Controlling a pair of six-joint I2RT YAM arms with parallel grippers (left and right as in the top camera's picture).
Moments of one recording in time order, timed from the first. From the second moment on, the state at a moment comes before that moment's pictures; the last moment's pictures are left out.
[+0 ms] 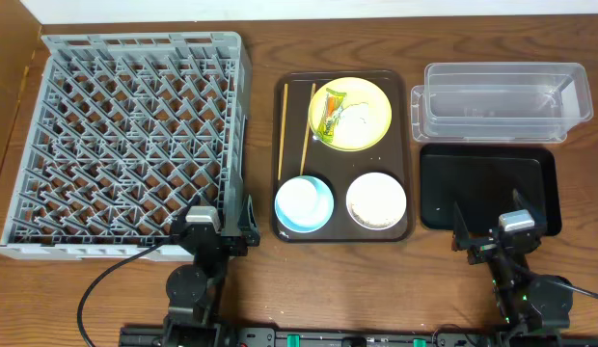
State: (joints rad) left arm -0.10 0.02 0.02 -0.12 -0.03 -0.15; right arm 0.07 0.02 0.01 -0.06 -0.13 -0.09
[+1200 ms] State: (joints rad) left arm -0.10 0.03 0.06 -0.16 0.09 -0.21; right arm 0.07 0.02 0.01 0.10 -0.33 -0.04
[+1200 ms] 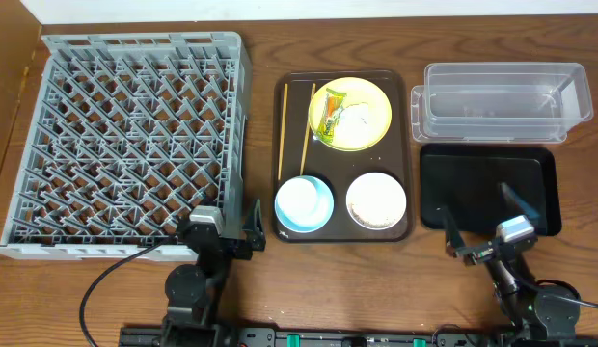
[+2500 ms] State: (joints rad) left arm -0.10 0.84 0.93 -0.77 0.13 -0.22; right arm 0.57 1.81 1.78 -1.01 -0.20 0.12
